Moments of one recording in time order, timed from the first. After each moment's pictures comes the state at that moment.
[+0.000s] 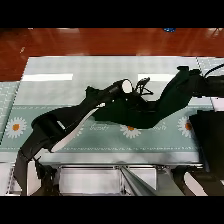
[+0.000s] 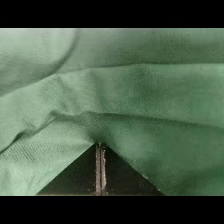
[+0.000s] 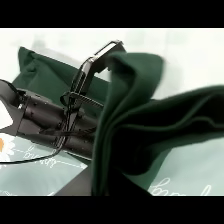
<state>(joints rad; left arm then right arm) -0.80 -2.07 1.84 0.70 -1.00 -1.59 -0.09 -0.86 1.12 -1.00 1.31 1.49</state>
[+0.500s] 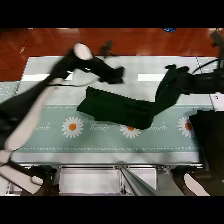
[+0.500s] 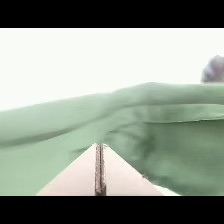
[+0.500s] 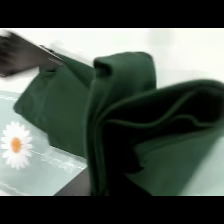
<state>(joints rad) -0.40 -1.70 1.66 0.88 -1.11 -1.57 0.03 -0.96 1.12 -0.96 1.21 1.51</state>
